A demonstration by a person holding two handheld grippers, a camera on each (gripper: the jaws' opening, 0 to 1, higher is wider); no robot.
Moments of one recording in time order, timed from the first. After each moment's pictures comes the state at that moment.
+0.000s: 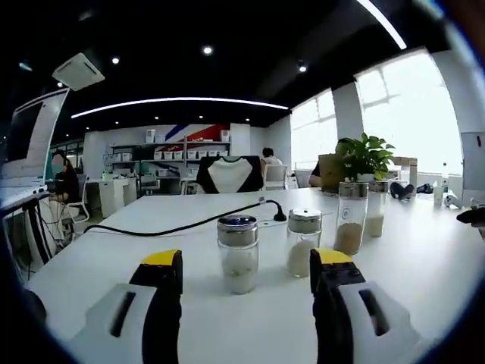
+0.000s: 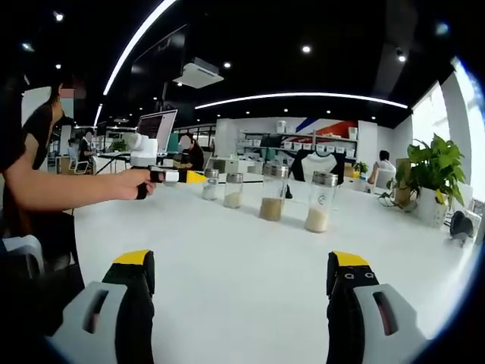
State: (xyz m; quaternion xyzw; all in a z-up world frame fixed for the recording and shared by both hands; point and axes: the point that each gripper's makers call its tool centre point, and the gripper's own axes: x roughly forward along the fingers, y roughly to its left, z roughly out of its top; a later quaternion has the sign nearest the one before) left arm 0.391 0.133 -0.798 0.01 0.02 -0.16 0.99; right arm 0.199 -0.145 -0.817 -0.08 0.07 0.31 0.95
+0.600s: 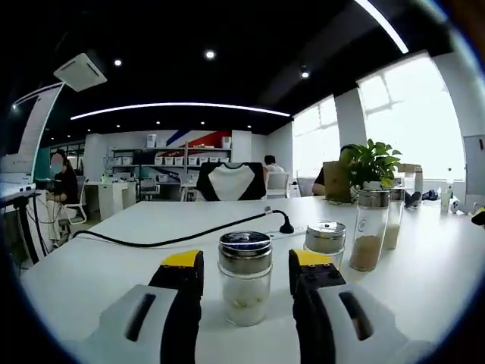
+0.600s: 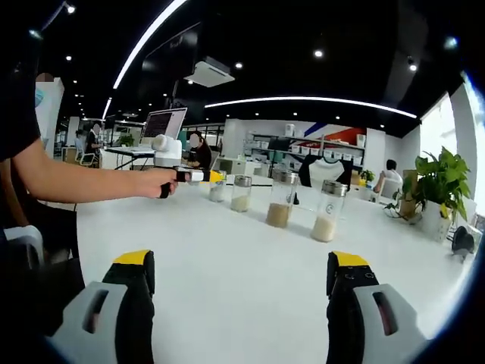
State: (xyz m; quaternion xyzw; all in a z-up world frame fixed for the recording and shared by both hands) left arm 0.434 0.132 -0.793 -0.01 0.00 -0.15 0.99; right arm 0.200 -0.134 -0.812 -0.10 0.06 0.33 0.94
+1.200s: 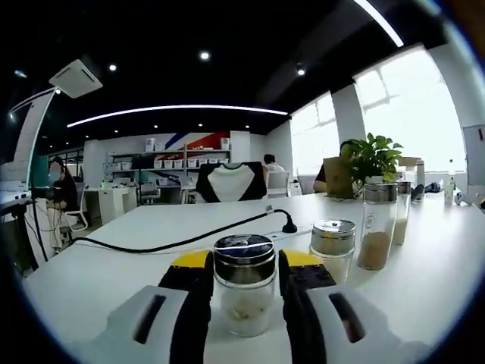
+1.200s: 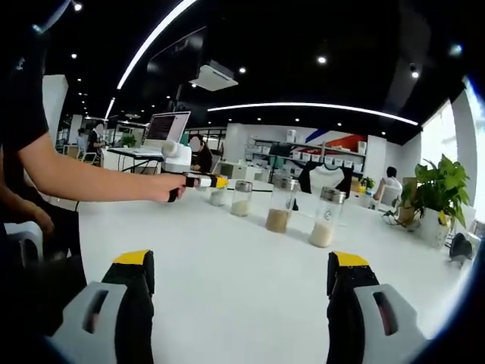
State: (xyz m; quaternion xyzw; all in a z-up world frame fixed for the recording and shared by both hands) left arm 0.446 0.128 -0.798 0.01 0.00 -0.14 0.99; right arm 0.194 -0.138 -0.806 -0.11 0.04 0.33 0.94
